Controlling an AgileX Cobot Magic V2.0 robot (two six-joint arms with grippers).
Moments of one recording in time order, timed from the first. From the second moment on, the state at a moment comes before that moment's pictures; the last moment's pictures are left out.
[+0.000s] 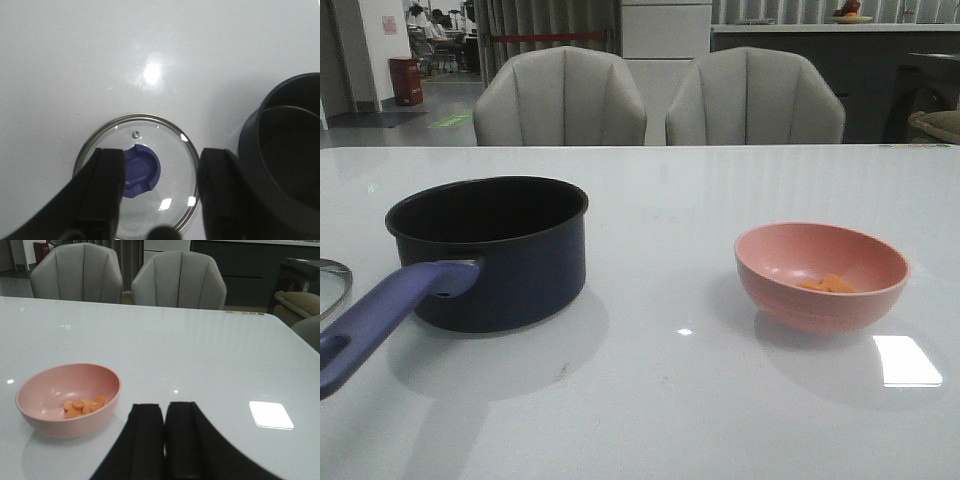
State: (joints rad) left arm 0.02 1.30 -1.12 -0.04 0.70 0.00; right arm 0.07 -0.01 0.03 -0.02 0.11 0.04
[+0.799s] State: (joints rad) left arm -0.22 0.33 -0.49 0.00 0.48 0.00; right arm 0.07 -0.01 0.03 -0.02 0.11 0.04
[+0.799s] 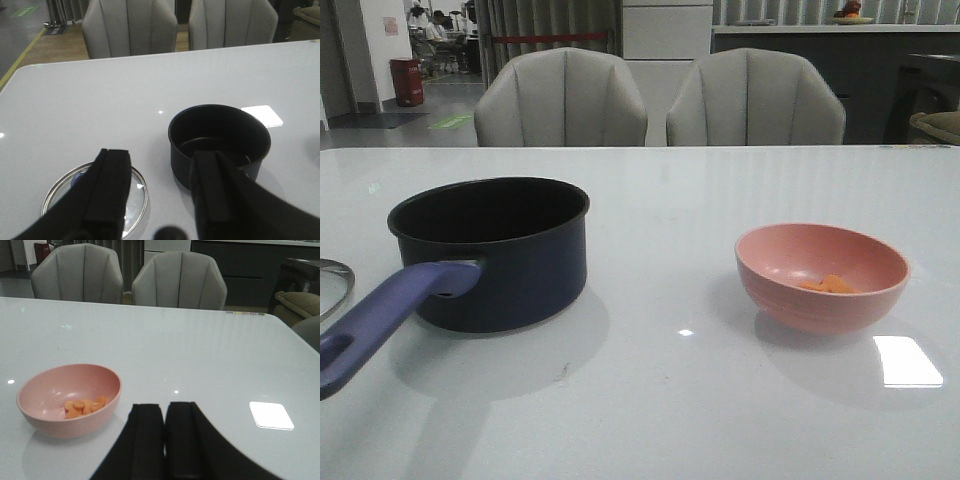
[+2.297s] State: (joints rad) left arm -0.29 0.13 -0.31 0.02 0.32 0.00; right arm 0.07 0.30 -0.28 0.03 0.27 0.04
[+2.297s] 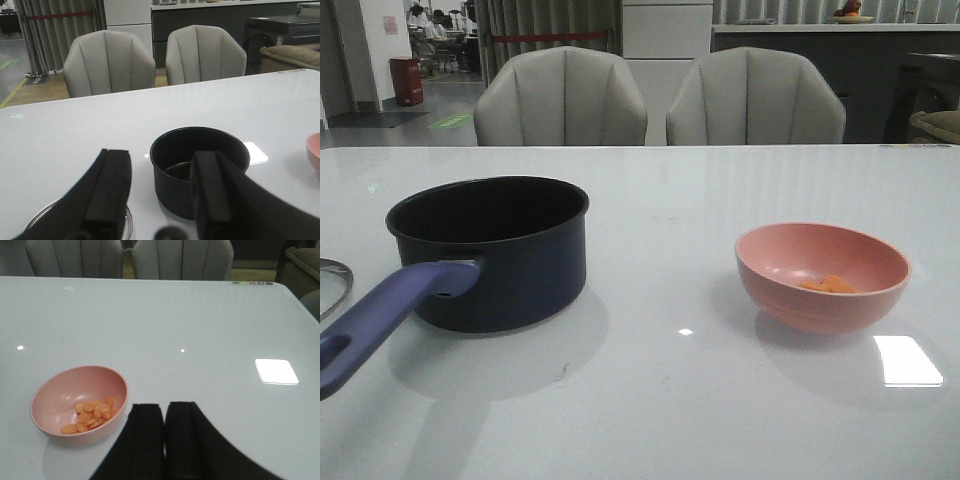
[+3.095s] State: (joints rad) left arm -0.29 0.13 -0.31 0.02 0.32 0.00; right arm 0.07 1.21 -0.83 0.12 0.54 0.04
